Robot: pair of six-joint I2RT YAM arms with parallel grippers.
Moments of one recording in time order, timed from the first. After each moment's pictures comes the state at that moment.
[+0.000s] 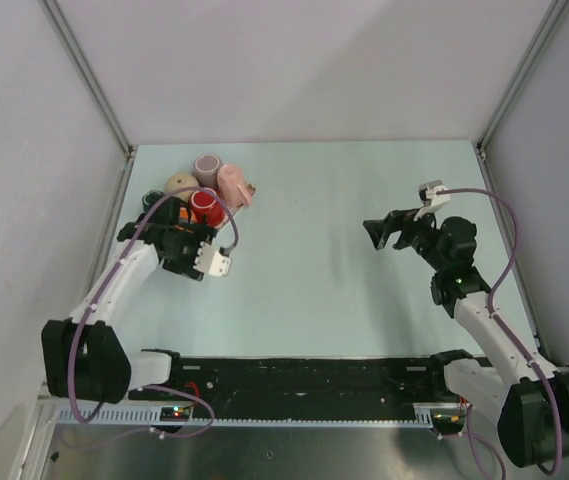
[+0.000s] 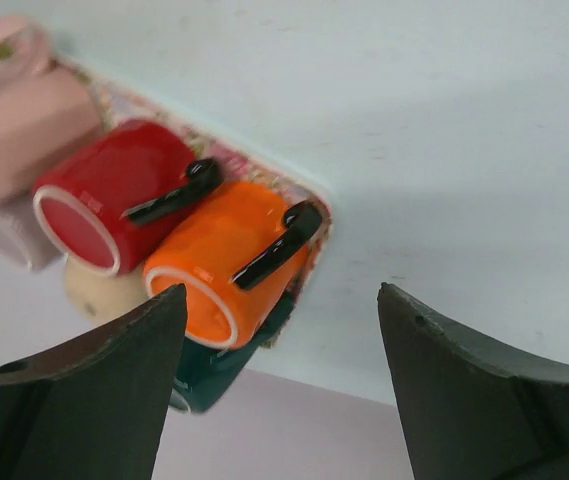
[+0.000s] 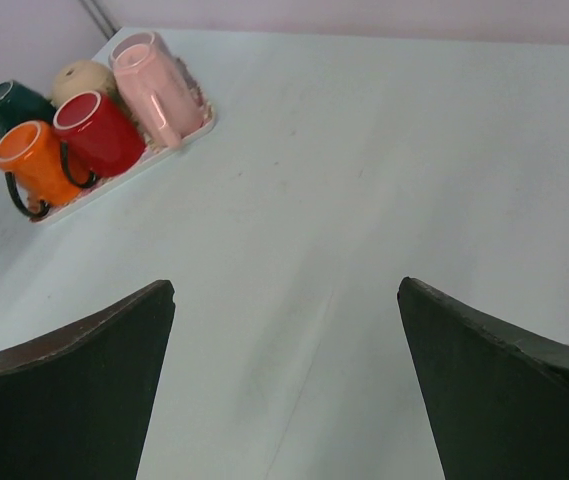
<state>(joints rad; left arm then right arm) -0.09 1.24 0.96 -0.79 0.24 1.75 0.17 0.96 0.55 0.32 -0.36 0.23</state>
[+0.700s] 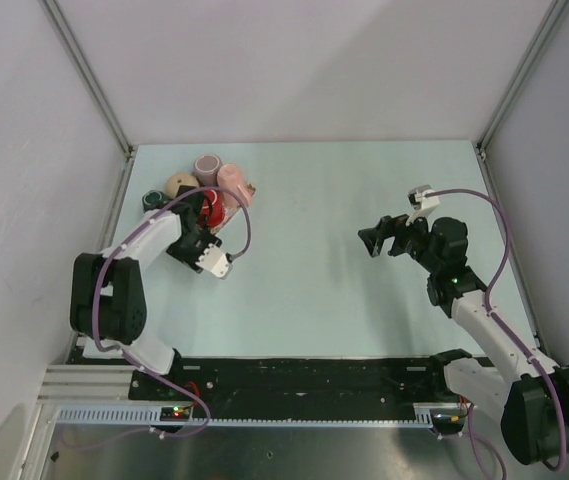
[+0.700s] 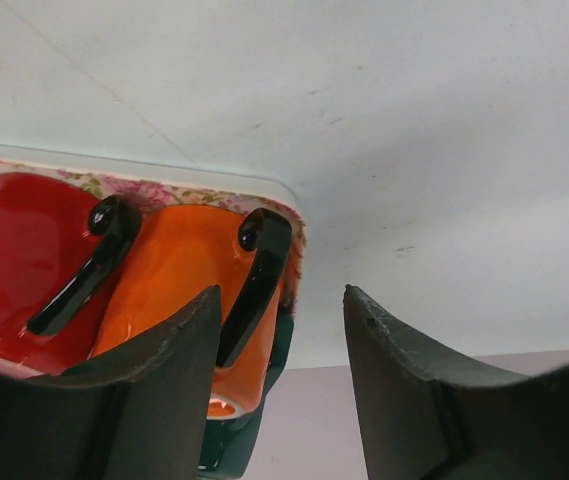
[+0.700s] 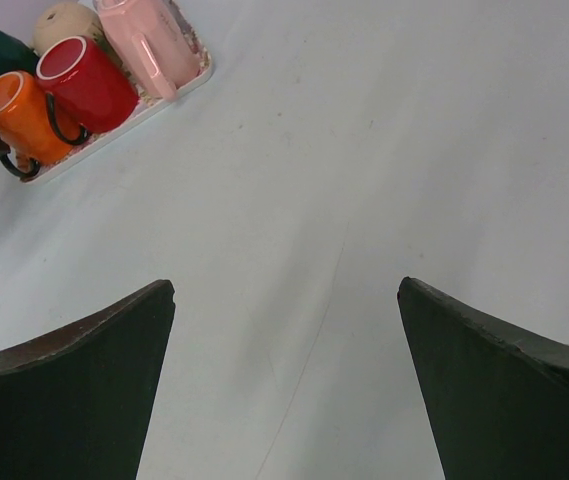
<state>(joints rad) -0.16 1.59 1.09 -0.88 -0.03 1.97 0.23 0.98 0.55 0.22 -0.34 0.21</state>
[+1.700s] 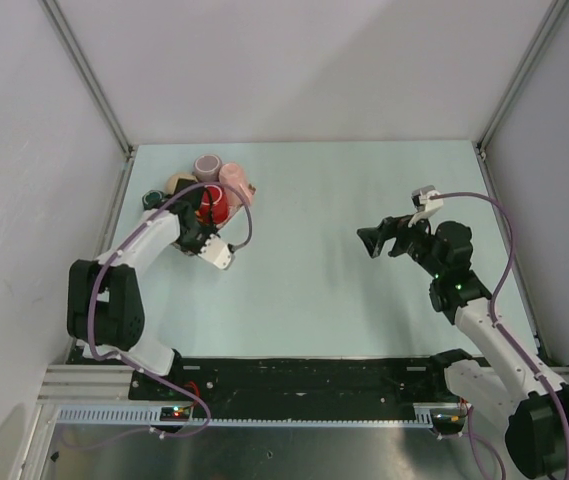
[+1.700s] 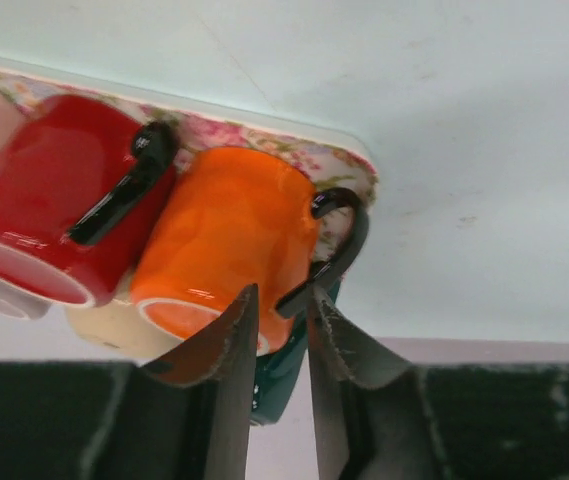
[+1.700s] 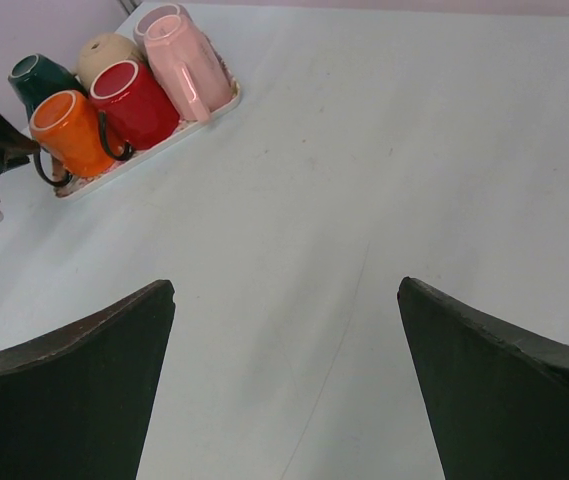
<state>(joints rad) -0.17 1.56 1.10 -0.80 -0.07 1.98 0.26 0.90 0.55 0.21 -0.33 0.24</state>
